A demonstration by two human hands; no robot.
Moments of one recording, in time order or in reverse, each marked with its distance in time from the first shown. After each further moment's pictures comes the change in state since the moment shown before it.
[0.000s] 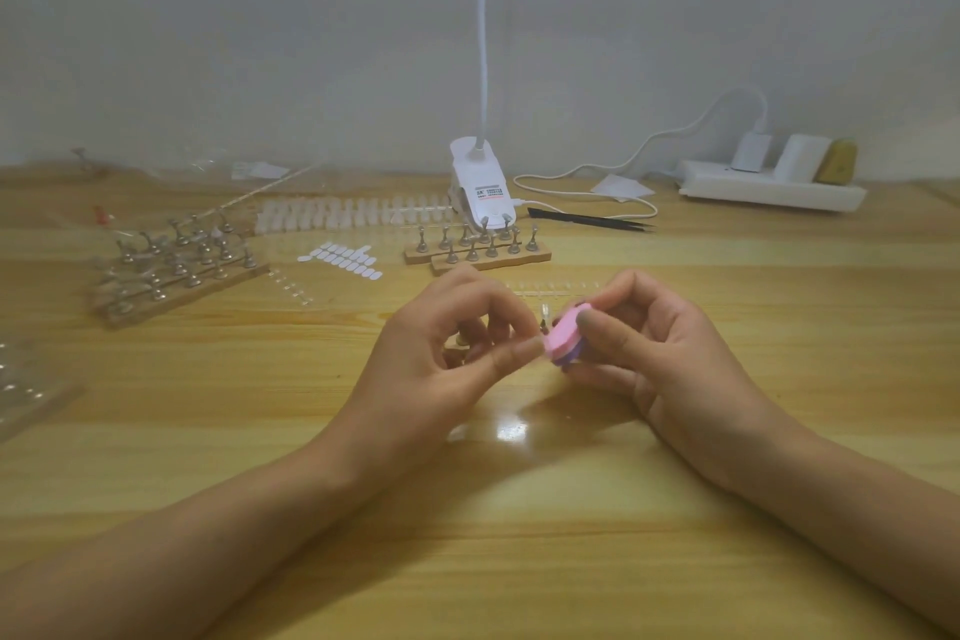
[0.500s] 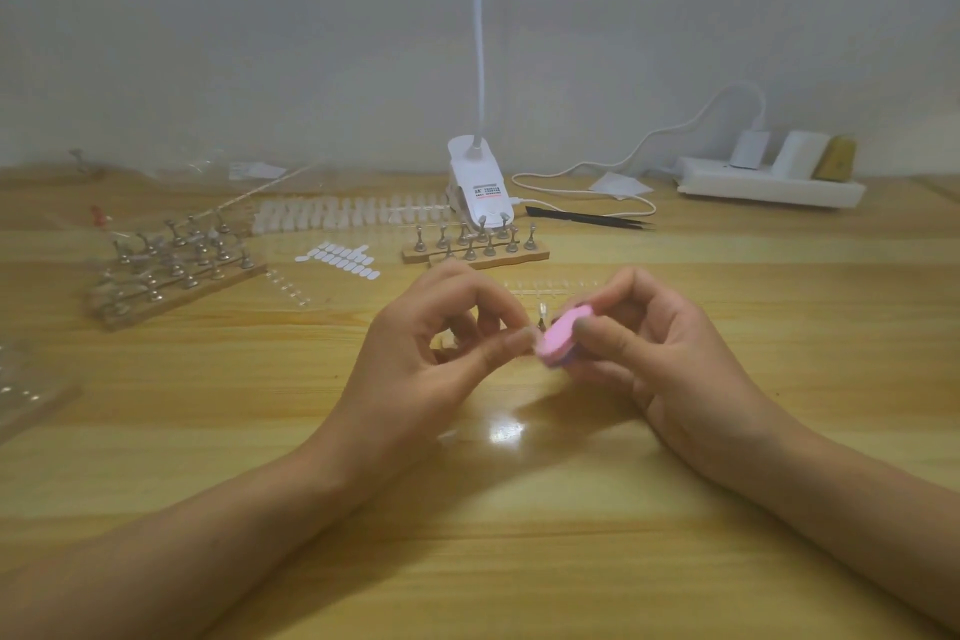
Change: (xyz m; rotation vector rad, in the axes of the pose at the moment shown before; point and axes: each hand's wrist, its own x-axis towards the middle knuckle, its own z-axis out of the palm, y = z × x) left_hand 0.000 0.003 0.000 -0.020 0.025 0.011; right_hand -0.001 0.000 0.002 0.002 -0.021 -0.034
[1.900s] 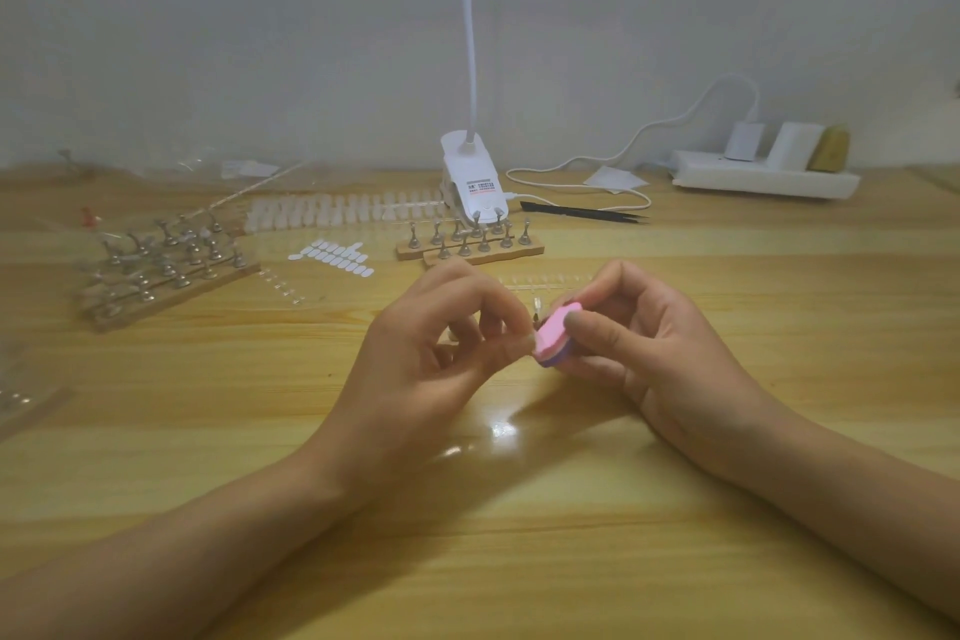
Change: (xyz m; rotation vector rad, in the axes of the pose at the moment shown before) left_hand -0.002 0.002 0.002 0.042 -0.015 0.075; right_hand 0.001 0.000 -0.003 0.047 0.012 0.027
